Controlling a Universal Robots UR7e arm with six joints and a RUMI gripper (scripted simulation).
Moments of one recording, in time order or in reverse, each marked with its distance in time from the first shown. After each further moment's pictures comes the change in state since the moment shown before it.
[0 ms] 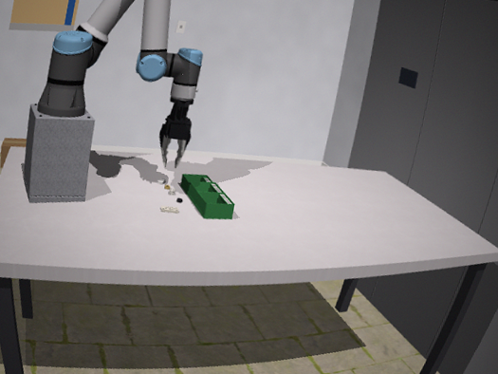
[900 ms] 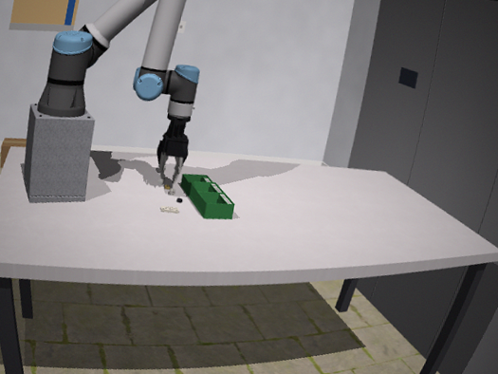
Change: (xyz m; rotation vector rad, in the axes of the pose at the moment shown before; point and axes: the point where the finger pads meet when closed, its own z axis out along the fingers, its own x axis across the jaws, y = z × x) arm 0.000 0.000 0.053 0.000 -0.001 -0.001
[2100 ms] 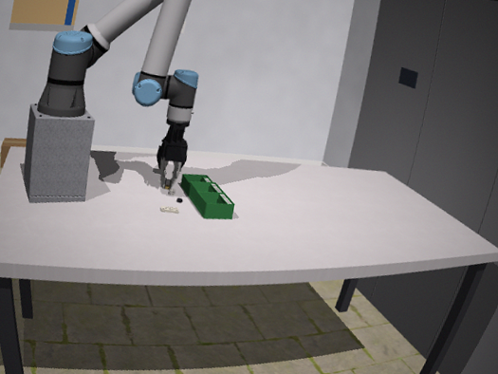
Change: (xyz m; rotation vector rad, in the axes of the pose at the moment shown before) arm 0.000 0.000 0.015 0.000 0.001 0.000
